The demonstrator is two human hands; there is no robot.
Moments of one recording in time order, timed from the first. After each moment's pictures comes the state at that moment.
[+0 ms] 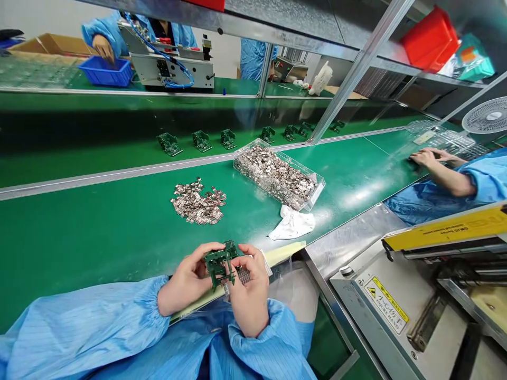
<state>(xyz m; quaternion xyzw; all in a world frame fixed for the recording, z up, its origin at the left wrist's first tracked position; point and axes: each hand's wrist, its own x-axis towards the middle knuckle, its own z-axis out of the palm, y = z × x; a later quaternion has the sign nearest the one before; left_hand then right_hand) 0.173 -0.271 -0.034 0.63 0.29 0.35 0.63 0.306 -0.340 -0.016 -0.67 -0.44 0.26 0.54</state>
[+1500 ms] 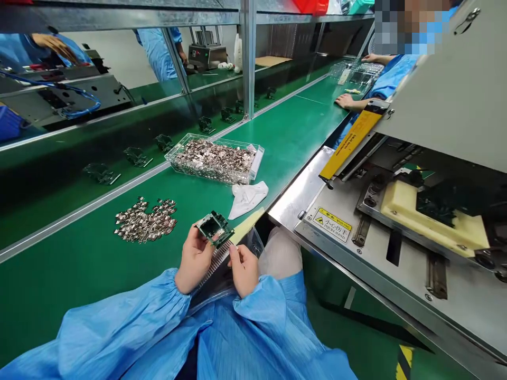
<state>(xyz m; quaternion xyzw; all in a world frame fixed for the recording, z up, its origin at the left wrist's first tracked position) 0.266 -0.273 -0.050 0.66 0.29 0.38 0.58 0.338 -0.371 -0.096 -0.66 -0.24 0.29 0.65</state>
